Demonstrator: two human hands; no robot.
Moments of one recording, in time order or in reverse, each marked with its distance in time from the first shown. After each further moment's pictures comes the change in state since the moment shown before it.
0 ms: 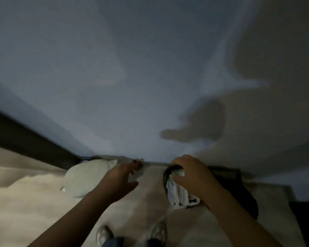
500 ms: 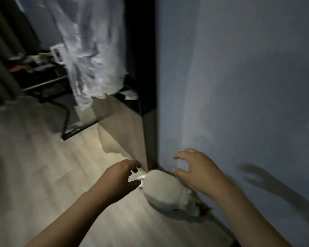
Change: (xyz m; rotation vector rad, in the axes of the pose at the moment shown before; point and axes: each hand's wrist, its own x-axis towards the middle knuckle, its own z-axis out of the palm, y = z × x) left_hand -0.305 -0.167 -0.117 -0.134 0.505 -0.497; right_hand -0.013 -0.363 0.045 -0.184 -0.070 -0.762
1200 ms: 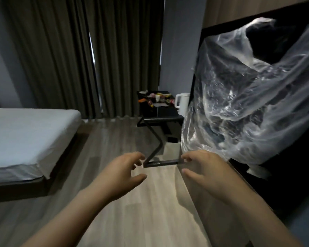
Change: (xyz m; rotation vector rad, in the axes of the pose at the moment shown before) left_hand -0.151 -0.331 -0.267 0.018 0.564 -0.382; right_hand 0.227 -0.432 0.088 -0.069 -0.042 -0.658
